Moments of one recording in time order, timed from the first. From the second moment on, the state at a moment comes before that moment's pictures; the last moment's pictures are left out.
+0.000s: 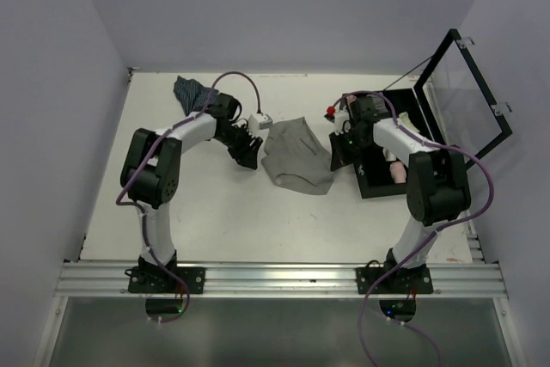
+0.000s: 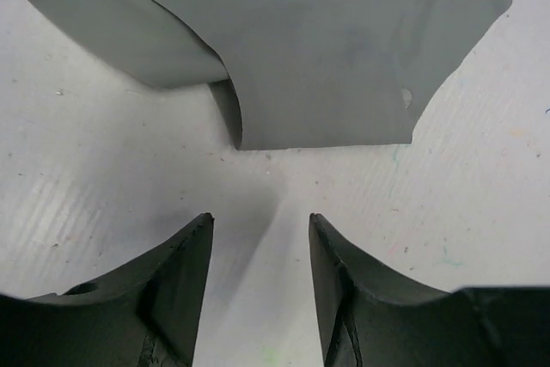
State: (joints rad) left arm -0.34 2.03 1.42 -0.61 0.62 0.49; right arm 0.22 1.78 1.22 -0.70 -0.43 -0.16
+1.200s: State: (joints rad) left arm -0.11 1.96 1.64 -0.79 0.79 0.48; right arm 0.23 1.92 1.52 -0.65 -0.68 -0.08
